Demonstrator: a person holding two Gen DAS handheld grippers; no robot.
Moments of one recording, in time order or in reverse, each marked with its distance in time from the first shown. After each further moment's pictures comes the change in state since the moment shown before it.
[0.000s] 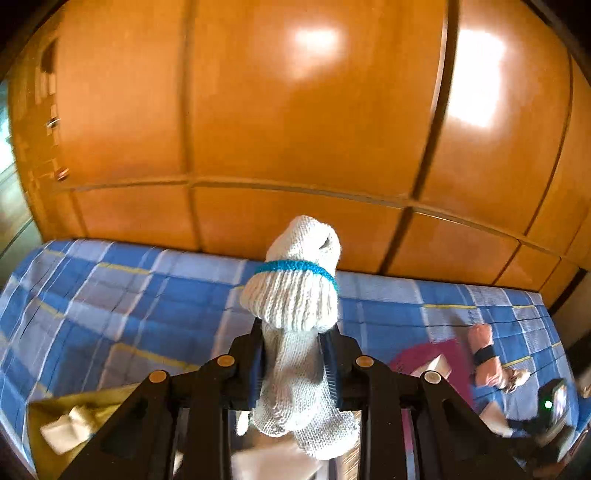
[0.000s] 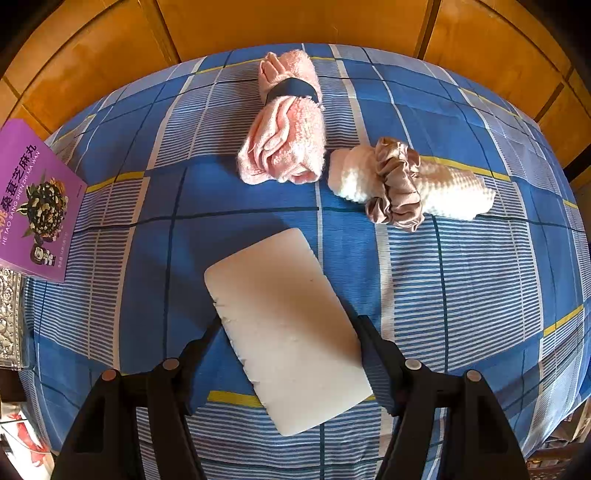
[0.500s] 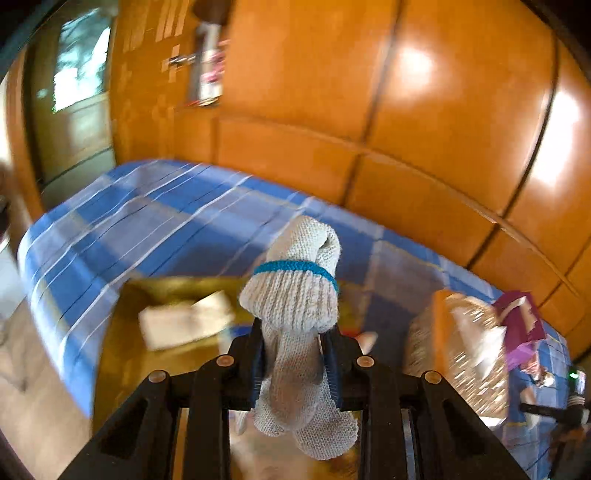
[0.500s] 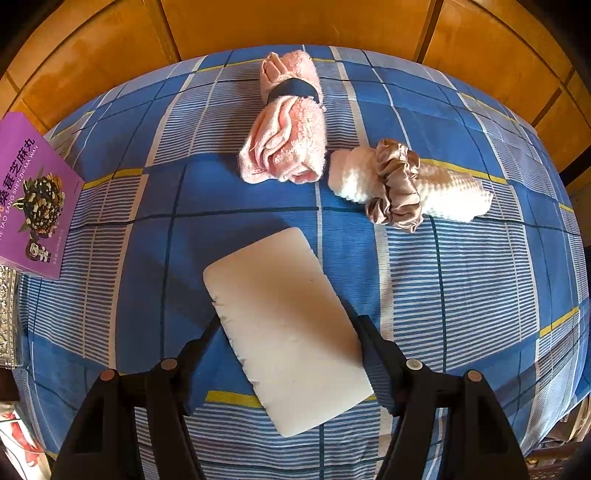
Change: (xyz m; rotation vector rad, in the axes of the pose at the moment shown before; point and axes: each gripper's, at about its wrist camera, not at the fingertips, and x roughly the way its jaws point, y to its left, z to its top) left arm -0.093 0.173 -0.137 -0.292 -0.004 0.196; right arm 0.000 0.008 -0.006 -0.012 -0.013 -0.026
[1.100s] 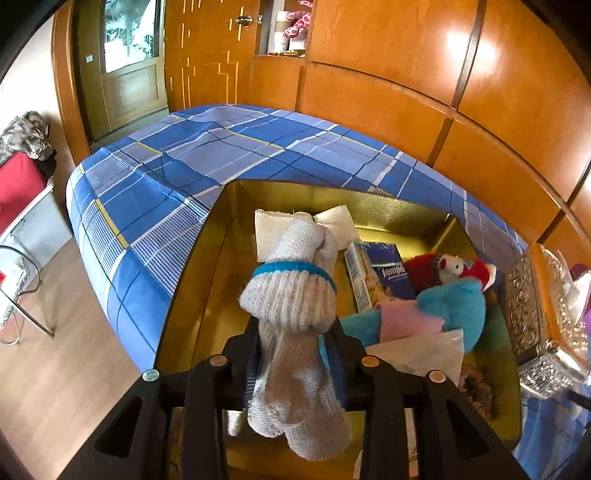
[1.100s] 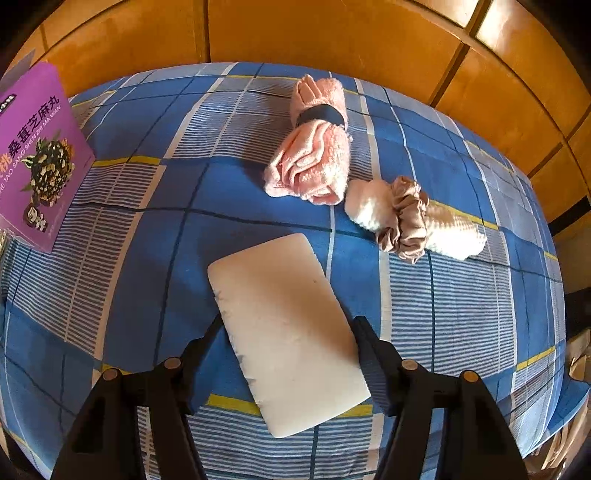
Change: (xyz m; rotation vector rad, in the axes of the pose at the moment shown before) left arm 0.022 0.083 -0.067 -0.093 0.098 0.180; right arm -0.003 0.034 -0.016 -0.152 -0.102 -0.096
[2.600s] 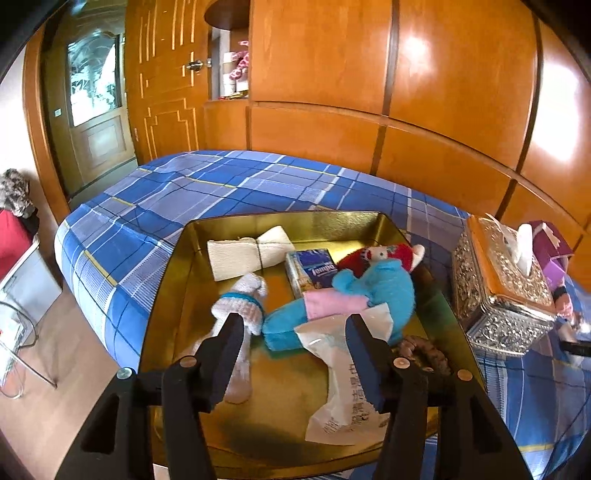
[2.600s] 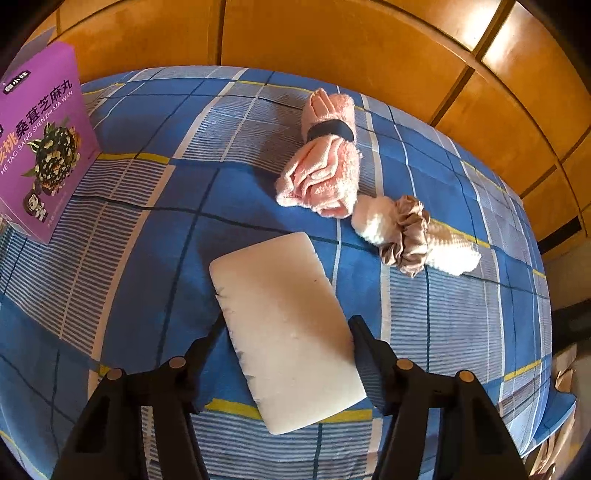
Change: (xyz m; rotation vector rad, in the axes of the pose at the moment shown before) left arm -0.055 -0.044 -0.026 0.173 -0.131 -0.071; right arm -0.010 0.006 -0.002 -0.037 -0.024 -0.048
